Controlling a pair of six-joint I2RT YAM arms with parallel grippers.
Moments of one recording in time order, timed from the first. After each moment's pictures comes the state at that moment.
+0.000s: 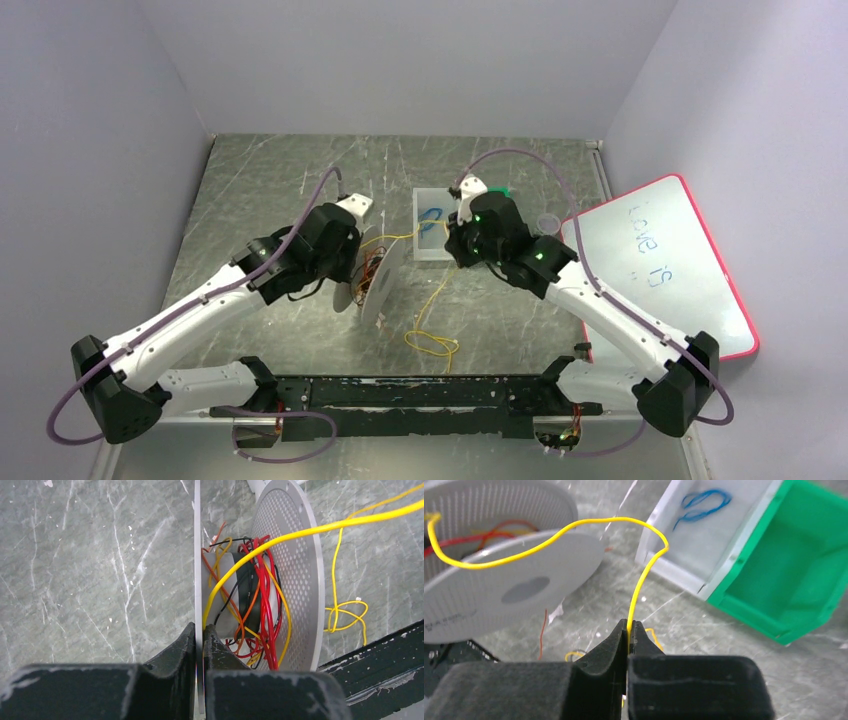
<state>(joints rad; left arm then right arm) -0.83 1.12 1.08 -0.77 -0.27 -0.30 0.74 1.16 1.01 -0.50 0.05 0.19</state>
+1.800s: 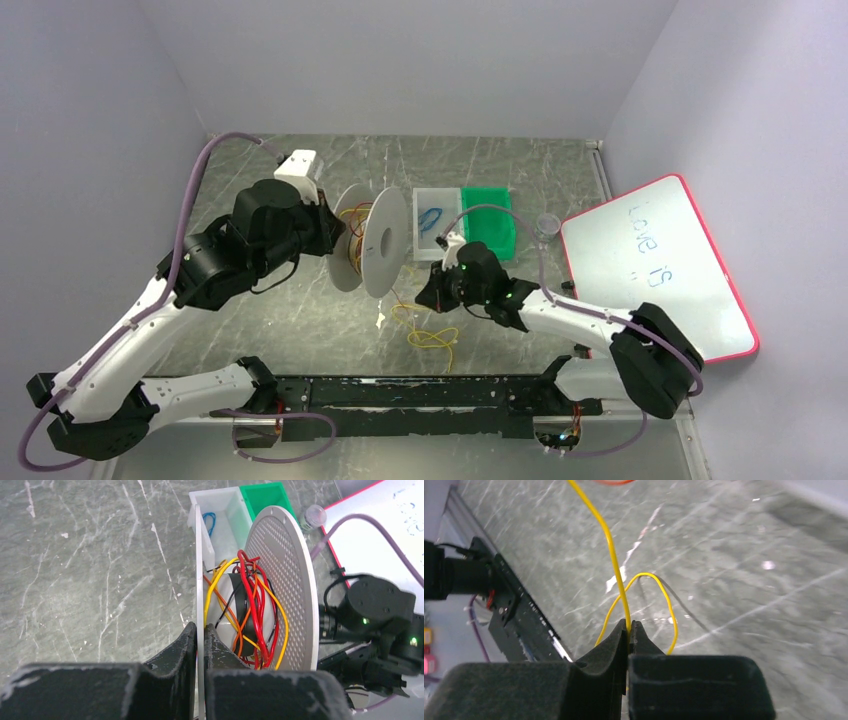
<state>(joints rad) -0.83 1.00 1.38 -0.85 -0.29 -0.50 0.76 1.26 0.55 0.12 -0.26 0.47</state>
